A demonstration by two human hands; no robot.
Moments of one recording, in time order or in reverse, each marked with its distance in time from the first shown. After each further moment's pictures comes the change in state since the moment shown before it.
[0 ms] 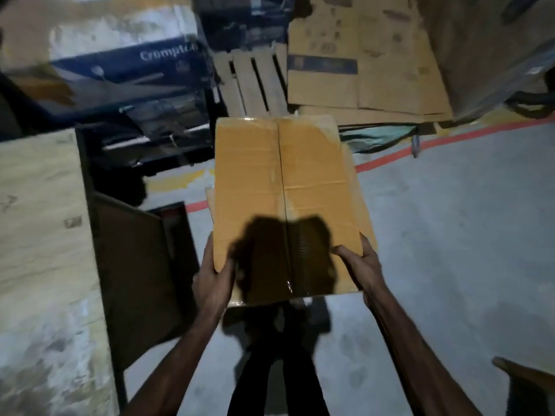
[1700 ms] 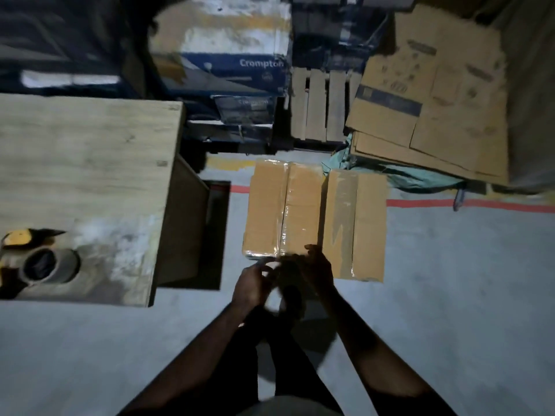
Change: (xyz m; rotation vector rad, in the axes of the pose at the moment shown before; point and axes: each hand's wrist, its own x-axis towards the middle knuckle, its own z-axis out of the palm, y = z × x) left_hand -0.120 0.003 0.032 0.068 -0.203 -0.025; right_hand -0.077 -0.019 0.036 -0.554 -0.436 -0.284
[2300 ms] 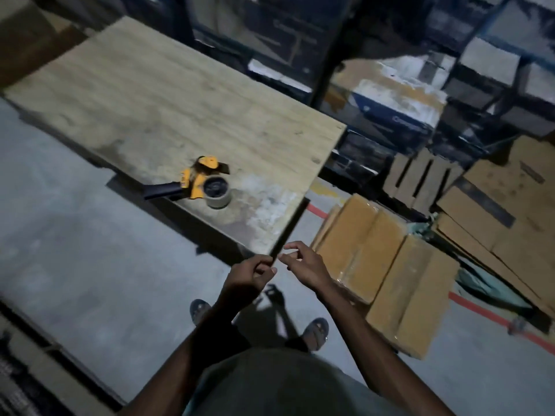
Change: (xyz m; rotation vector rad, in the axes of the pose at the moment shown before) left_hand -0.204 -0.142 -0.175 -0.331 0.429 -0.025; right_hand -0.152 -0.149 0.216 -0.248 -0.415 -0.347
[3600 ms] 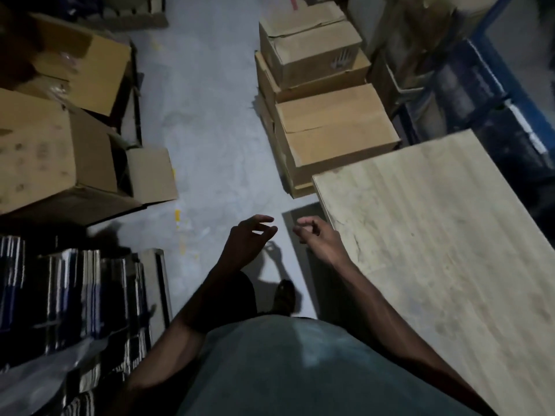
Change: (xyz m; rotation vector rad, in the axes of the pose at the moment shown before) left_hand 0.176 -0.271 -0.841 -0.298 0.699 -0.294; right_hand 0.379 -0.611 0.657 -0.288 -0.471 -0.251
